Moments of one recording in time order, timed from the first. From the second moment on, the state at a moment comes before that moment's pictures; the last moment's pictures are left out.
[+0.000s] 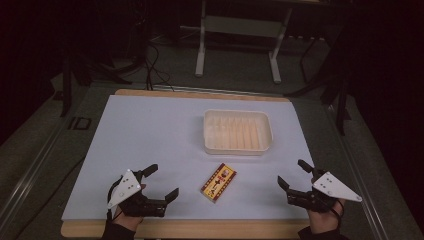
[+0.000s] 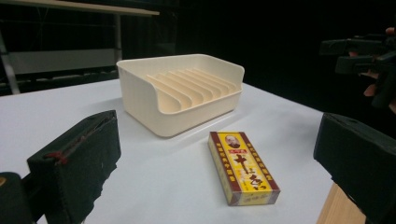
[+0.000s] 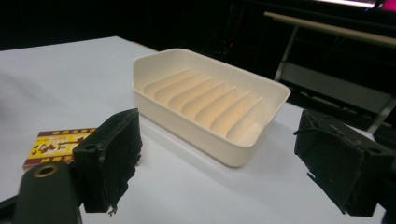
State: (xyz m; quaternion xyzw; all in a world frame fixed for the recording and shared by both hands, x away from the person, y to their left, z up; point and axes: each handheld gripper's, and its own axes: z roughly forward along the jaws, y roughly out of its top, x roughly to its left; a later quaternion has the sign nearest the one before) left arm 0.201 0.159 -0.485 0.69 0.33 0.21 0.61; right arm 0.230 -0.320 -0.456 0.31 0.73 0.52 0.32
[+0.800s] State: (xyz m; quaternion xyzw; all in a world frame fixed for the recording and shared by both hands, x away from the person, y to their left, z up) left arm 0.200 0.140 -0.469 0.75 0.30 0.14 0.57; right arm 0.219 -0.311 -0.445 0.30 0.73 0.54 0.29
